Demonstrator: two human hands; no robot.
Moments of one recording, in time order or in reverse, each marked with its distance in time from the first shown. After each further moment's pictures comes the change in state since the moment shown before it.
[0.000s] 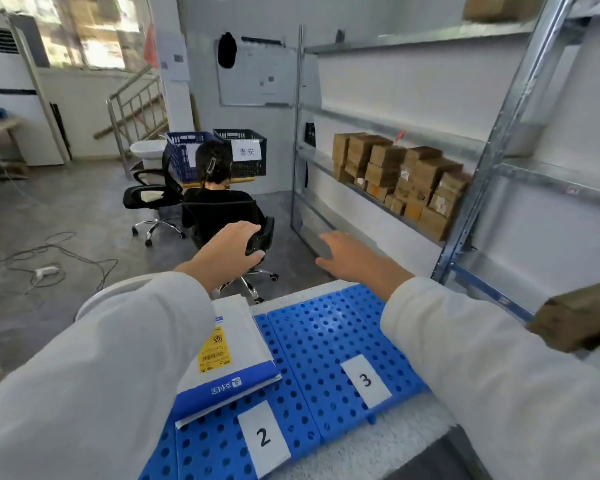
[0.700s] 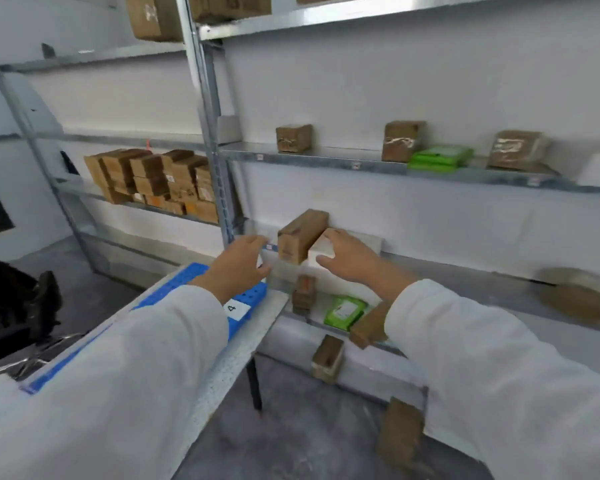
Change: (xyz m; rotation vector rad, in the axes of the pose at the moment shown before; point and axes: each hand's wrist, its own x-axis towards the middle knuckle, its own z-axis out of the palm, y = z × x) left_hand -0.099 0.442 0.103 -0.102 -0.223 0.650; right_hand -0.448 0.225 -0.076 0.126 0.261 0.710
